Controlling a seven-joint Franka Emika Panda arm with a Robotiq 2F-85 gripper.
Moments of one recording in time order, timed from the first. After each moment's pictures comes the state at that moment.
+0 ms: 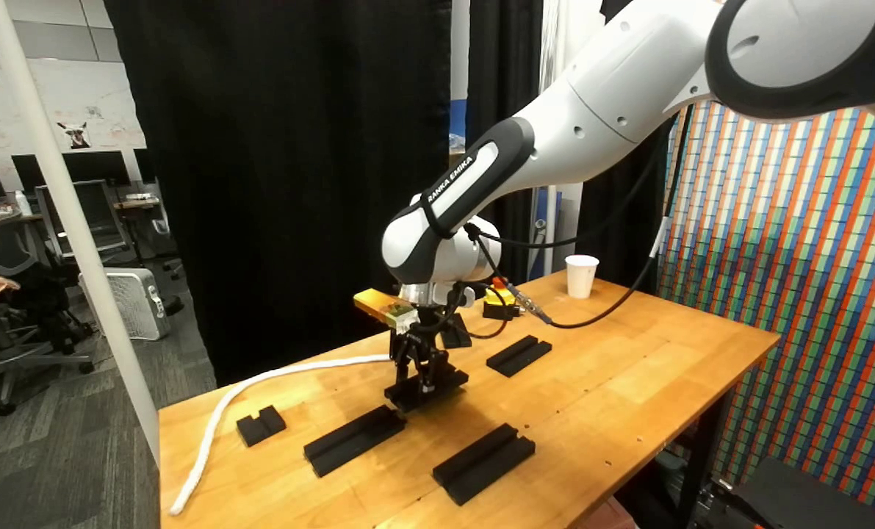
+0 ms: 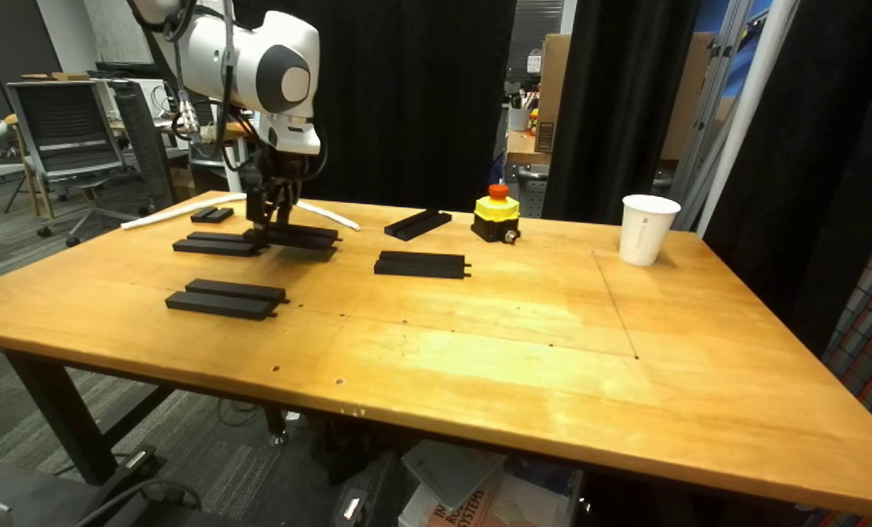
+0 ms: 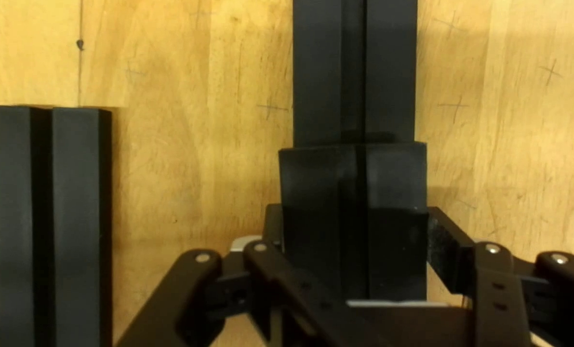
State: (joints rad) arm 0.21 0.50 0.07 -1.87 0.29 2.34 1.56
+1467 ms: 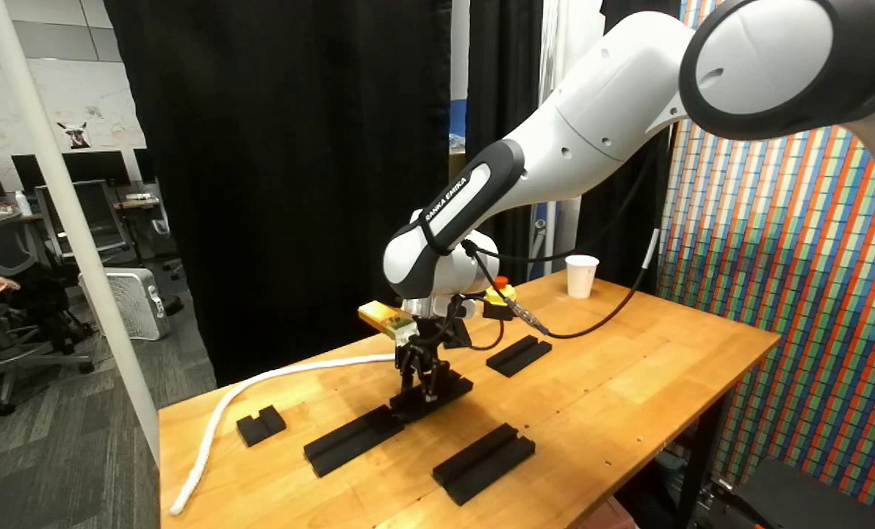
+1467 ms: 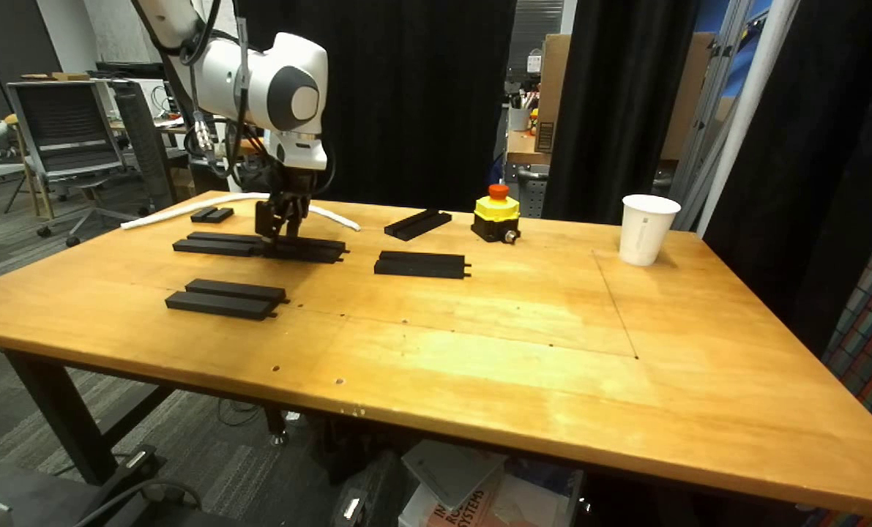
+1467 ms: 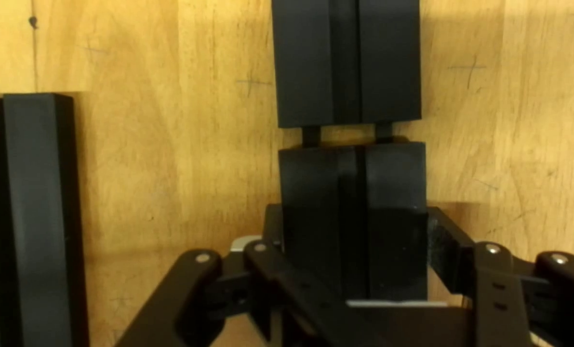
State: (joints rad) arm 0.22 0.56 0.06 -1.84 0.28 2.35 1.60
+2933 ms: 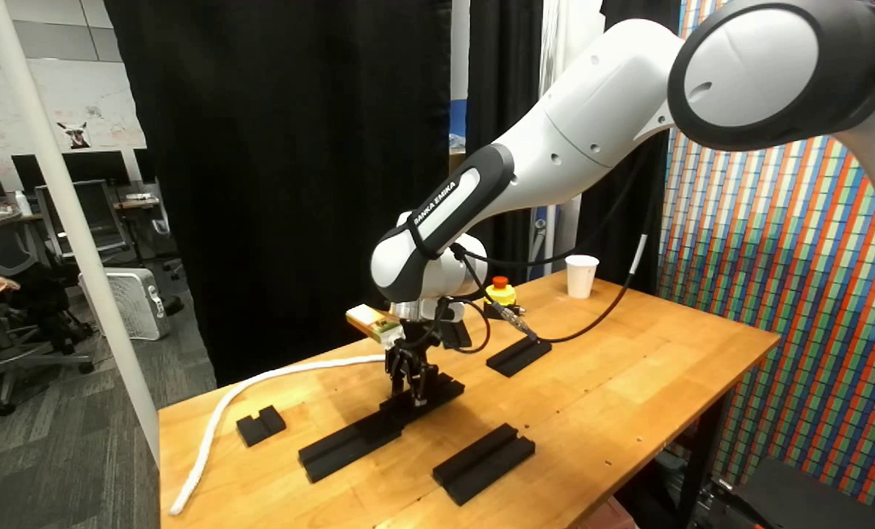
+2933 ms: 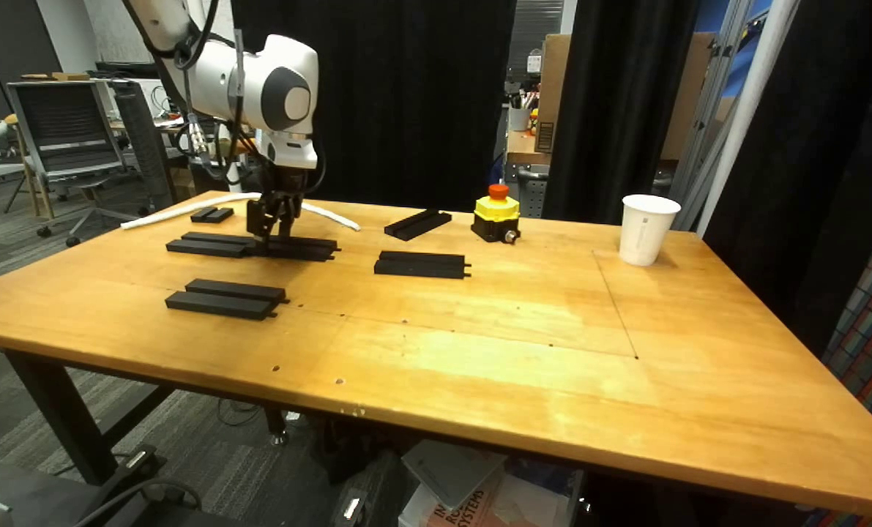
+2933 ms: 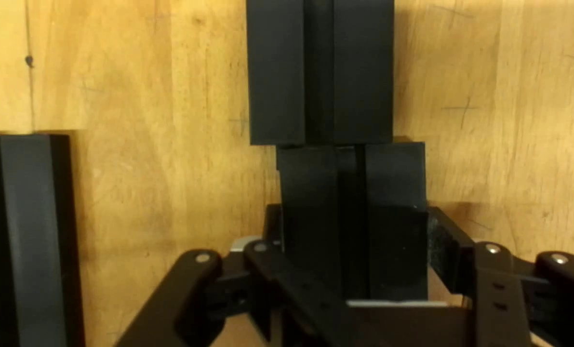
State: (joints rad) arm 0.24 0.59 0.06 -1.78 0.26 2.32 1.64
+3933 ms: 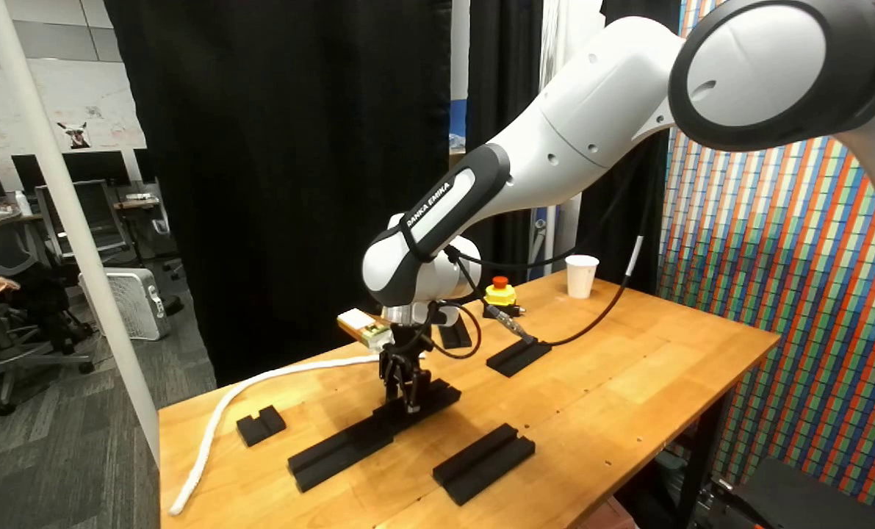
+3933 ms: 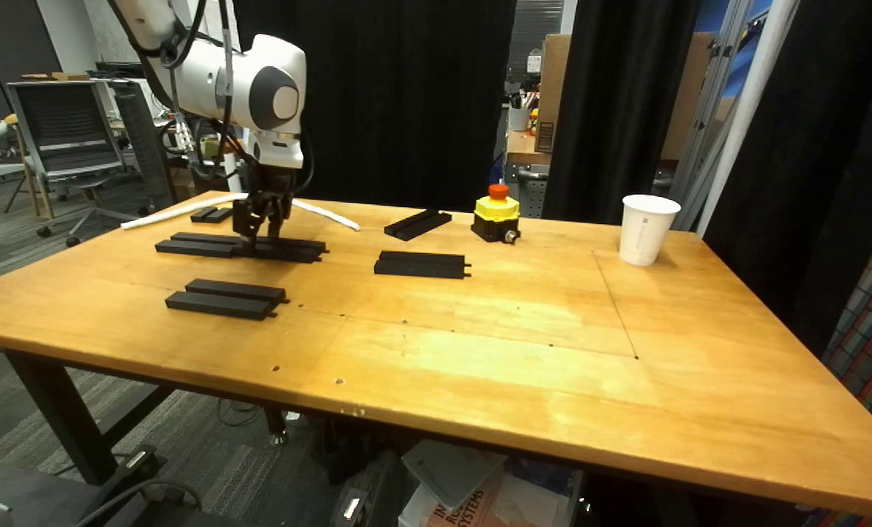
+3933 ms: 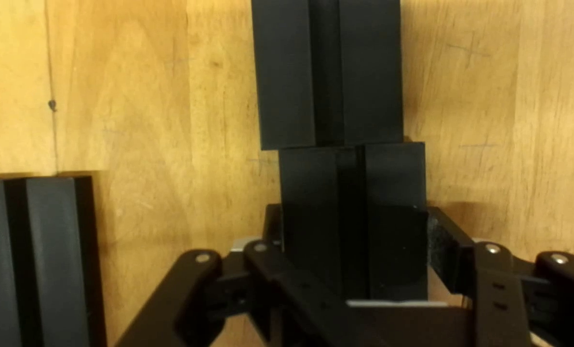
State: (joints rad) arm 0.26 0.59 0.07 -1.78 0.26 2.31 1.69
